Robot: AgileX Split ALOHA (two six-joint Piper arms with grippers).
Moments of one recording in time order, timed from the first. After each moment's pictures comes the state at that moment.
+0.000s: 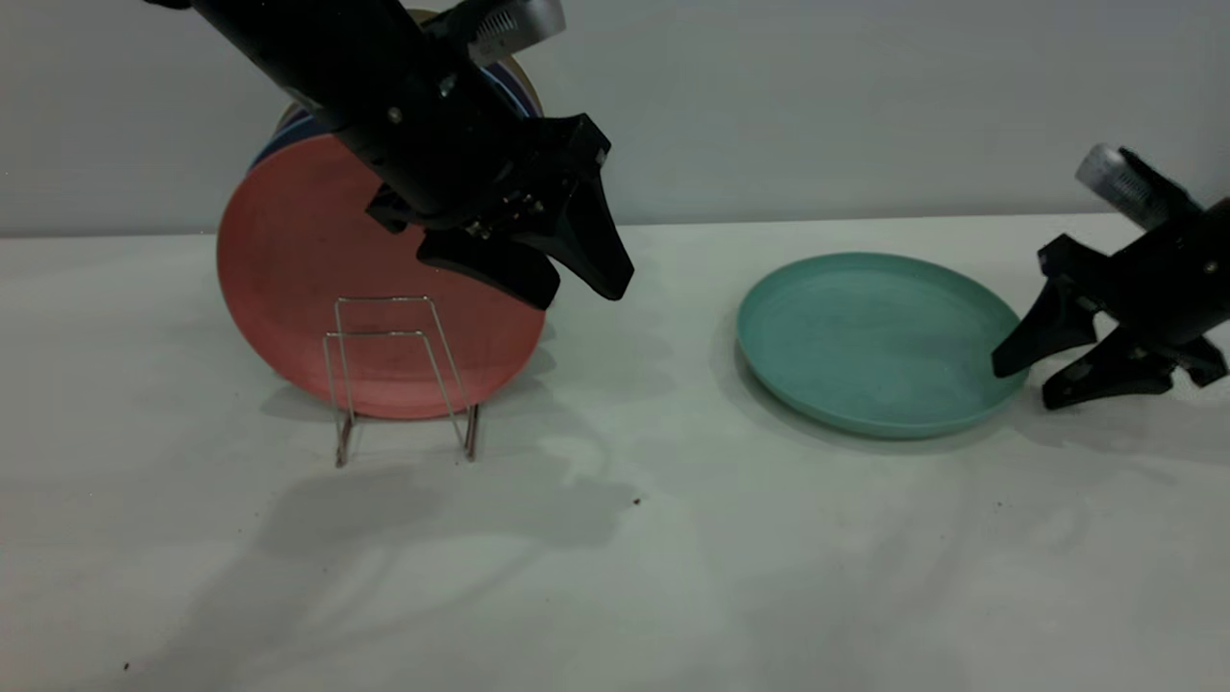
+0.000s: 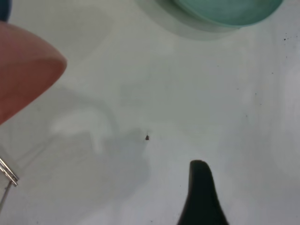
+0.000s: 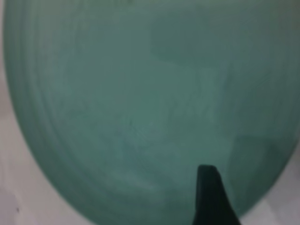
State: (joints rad) left arm -0.38 2.04 -1.34 -0.77 0.56 0.58; right arm -0.17 2.43 -1.46 1.05 0.72 -0.84
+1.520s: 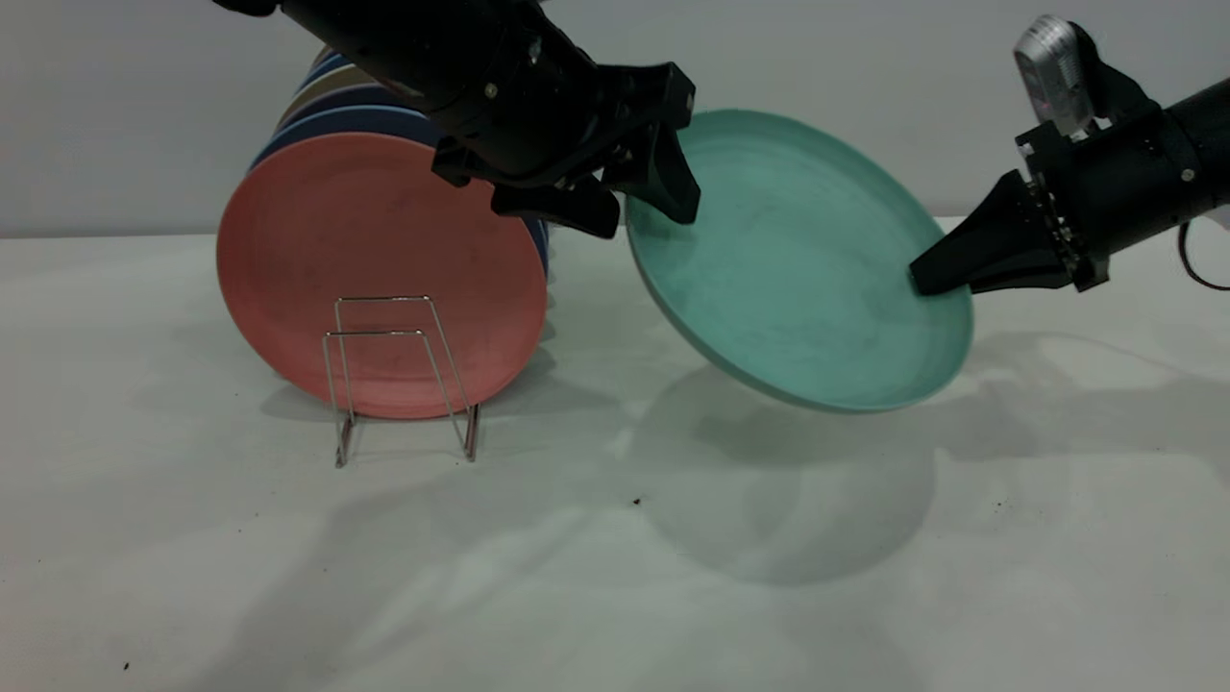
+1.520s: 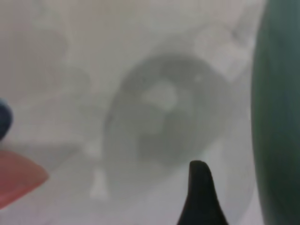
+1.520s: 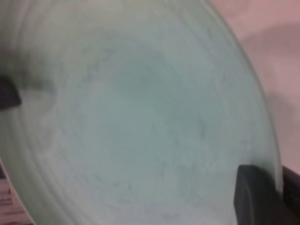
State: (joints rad) left arm -0.48 2.04 -1.34 -0.90 0.27 0.57; right arm -0.11 2.37 -1.52 1.16 1.14 -1.16
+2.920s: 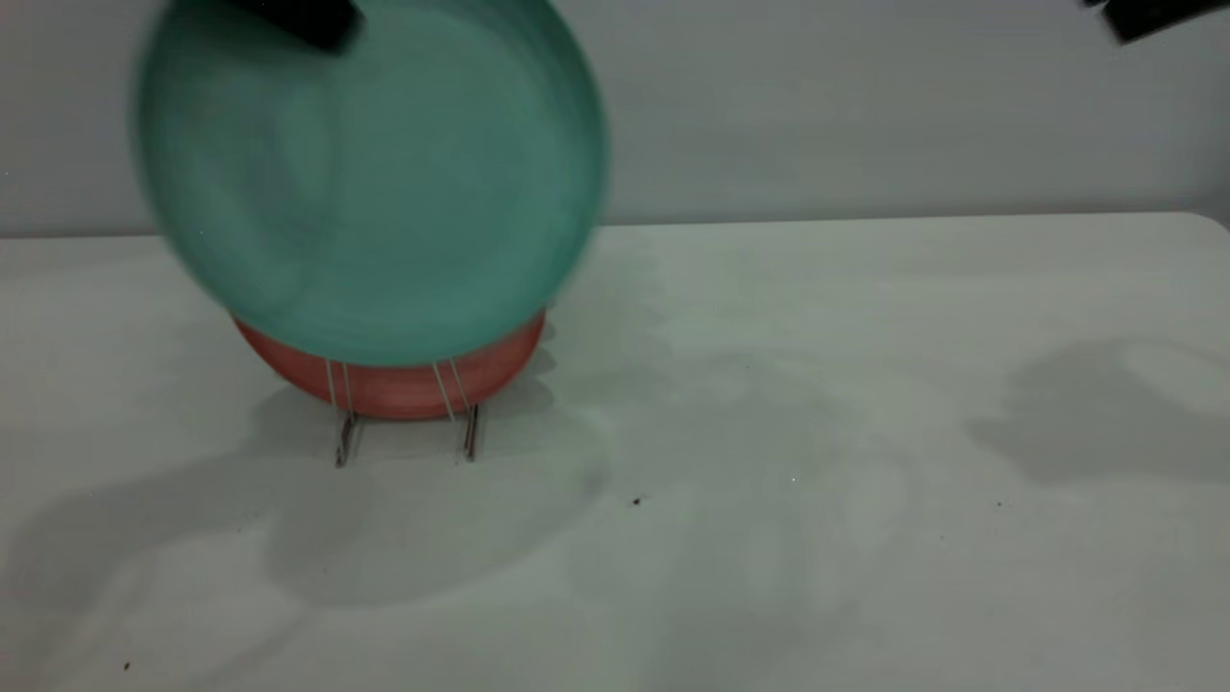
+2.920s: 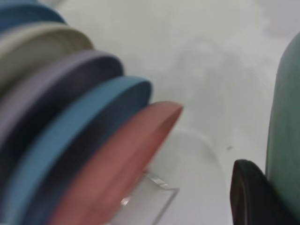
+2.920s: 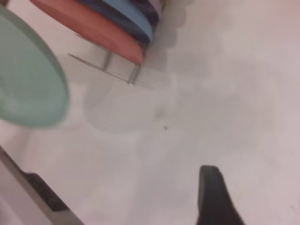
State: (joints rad) left arm -0.06 1.73 -1.34 -0.78 0.77 1.15; right arm -0.18 1.84 -1.49 0.86 1.19 -0.85
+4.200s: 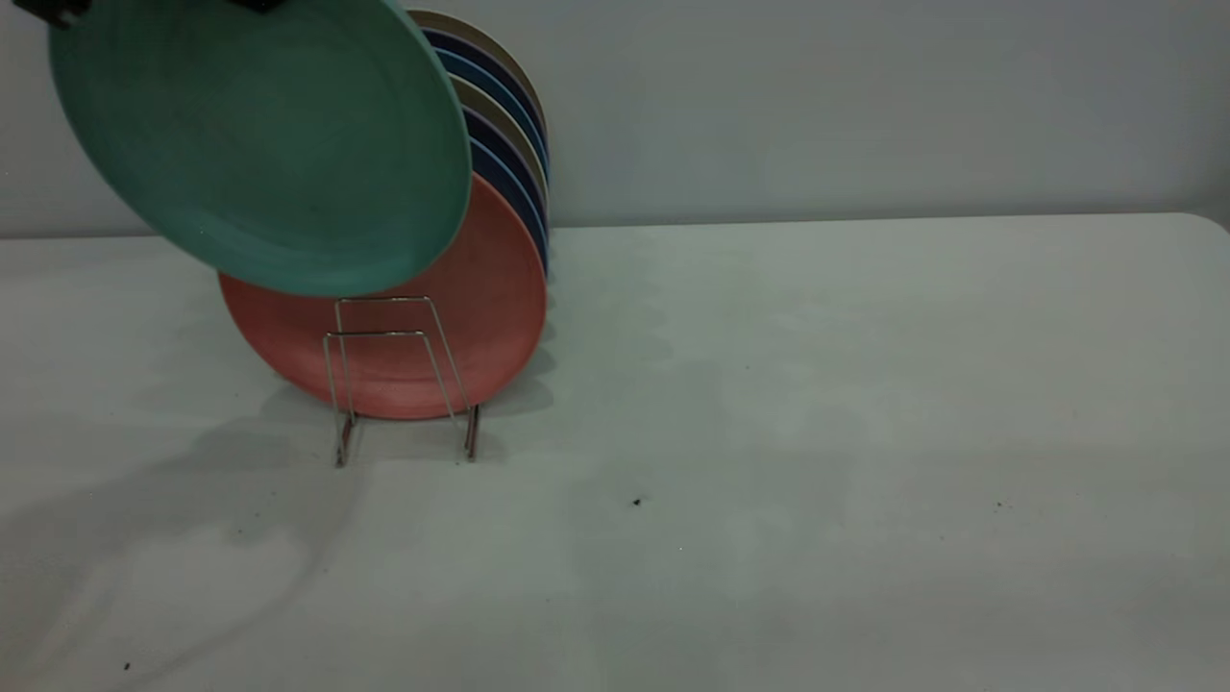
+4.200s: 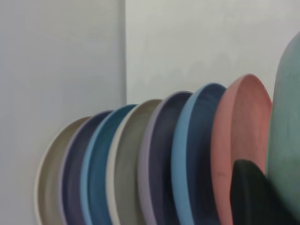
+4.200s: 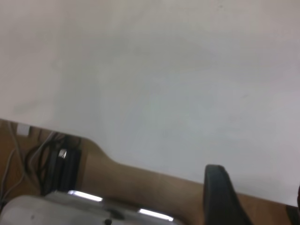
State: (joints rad) left arm -0.03 1.74 -1.34 -0.79 0.72 2.10; right arm -0.18 0.42 -0.49 0.40 1.14 -0.43
